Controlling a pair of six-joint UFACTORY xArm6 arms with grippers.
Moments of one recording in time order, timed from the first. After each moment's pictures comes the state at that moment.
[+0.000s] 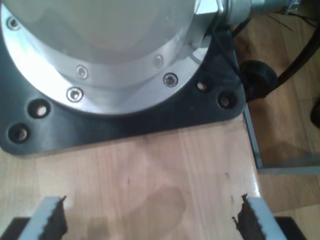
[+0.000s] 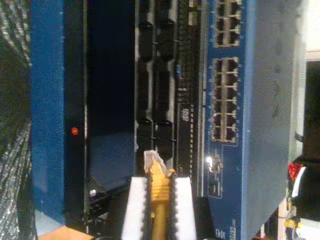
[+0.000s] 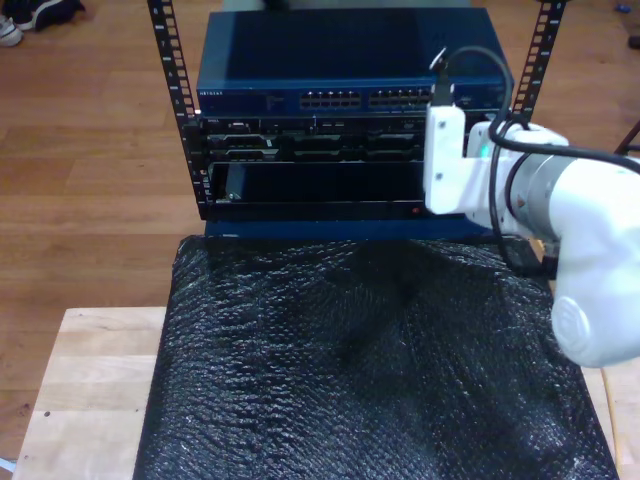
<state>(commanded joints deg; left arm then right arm) 81.2 -27.0 -7.5 5.3 63.1 -182.9 14.1 -20.7 -29.0 -4.5 -8.6 -77.5</state>
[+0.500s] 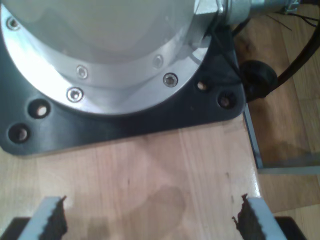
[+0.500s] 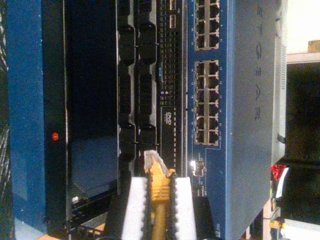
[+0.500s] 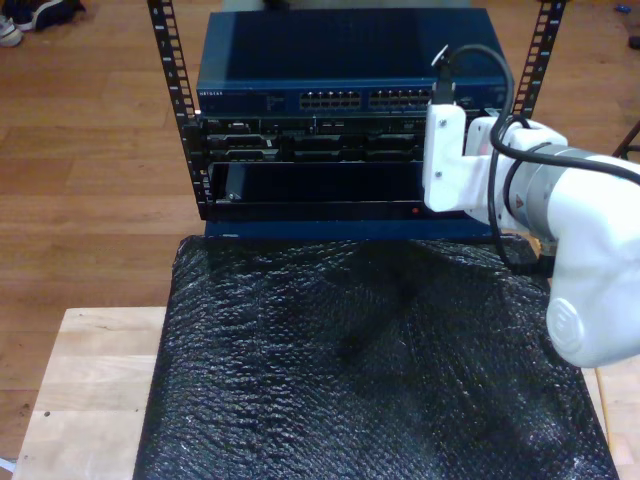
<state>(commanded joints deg) 81.2 -27.0 -7.5 5.3 63.1 -182.9 14.3 -18.2 -29.3 -4.6 -14.5 -77.7</state>
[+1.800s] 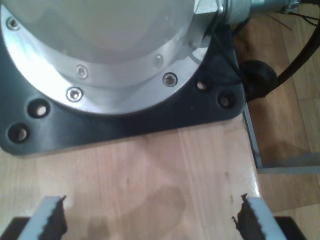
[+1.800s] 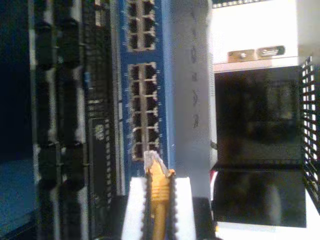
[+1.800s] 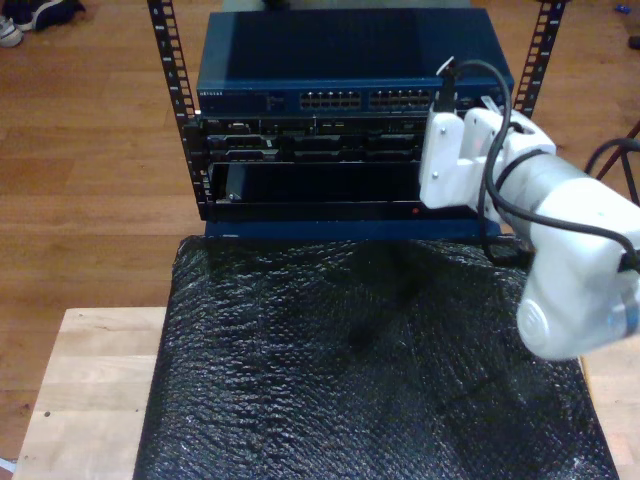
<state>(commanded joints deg) 81.2 -27.0 -7.5 5.3 63.1 -182.9 12.1 4.5 -39.9 -5.4 -40.0 -79.4</state>
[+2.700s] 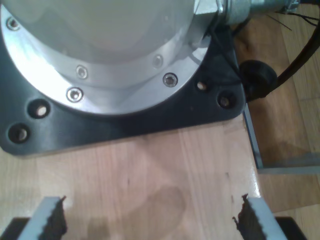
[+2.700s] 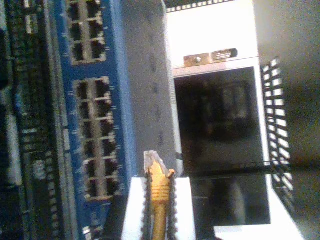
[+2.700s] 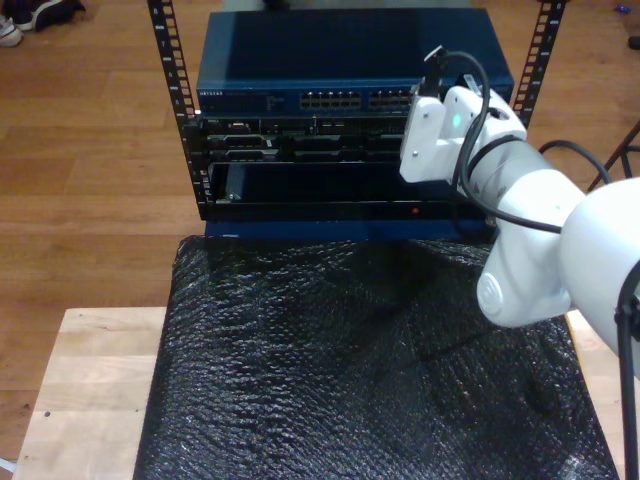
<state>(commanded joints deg) 81.2 -27.0 -7.5 5.3 63.1 -182.9 13.1 15.8 -47.6 -3.6 -51.2 -79.4</state>
